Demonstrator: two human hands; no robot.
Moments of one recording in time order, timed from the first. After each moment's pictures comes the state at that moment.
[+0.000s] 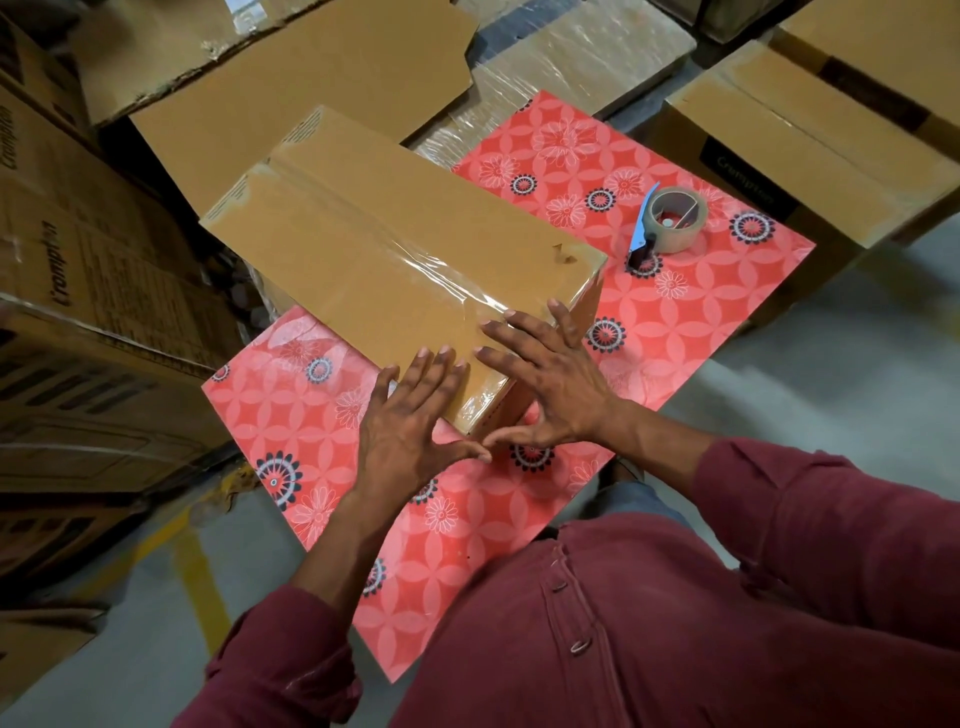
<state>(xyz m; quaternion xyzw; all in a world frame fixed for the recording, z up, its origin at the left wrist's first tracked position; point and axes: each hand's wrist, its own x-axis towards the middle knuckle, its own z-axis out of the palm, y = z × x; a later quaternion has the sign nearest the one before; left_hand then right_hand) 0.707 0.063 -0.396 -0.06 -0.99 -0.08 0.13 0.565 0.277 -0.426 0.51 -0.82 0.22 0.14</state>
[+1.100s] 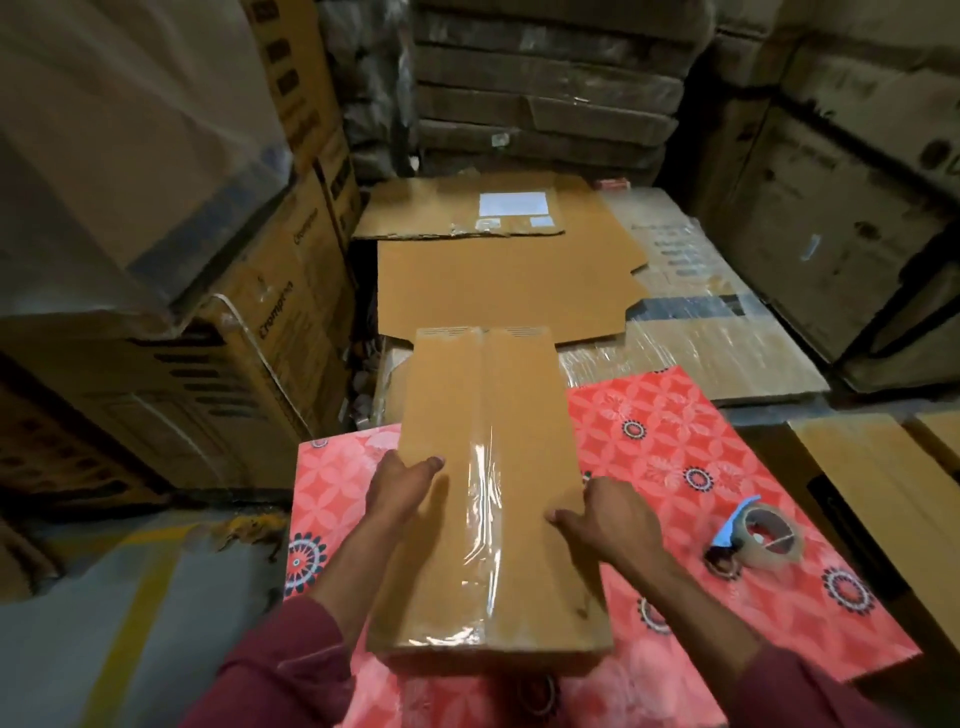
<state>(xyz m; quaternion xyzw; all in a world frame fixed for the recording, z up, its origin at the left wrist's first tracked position) 0.651 -0.031 -0.351 0.55 -0.64 -0.52 0.13 0.483 0.204 -0.306 0.31 -0.93 0.10 -0.16</state>
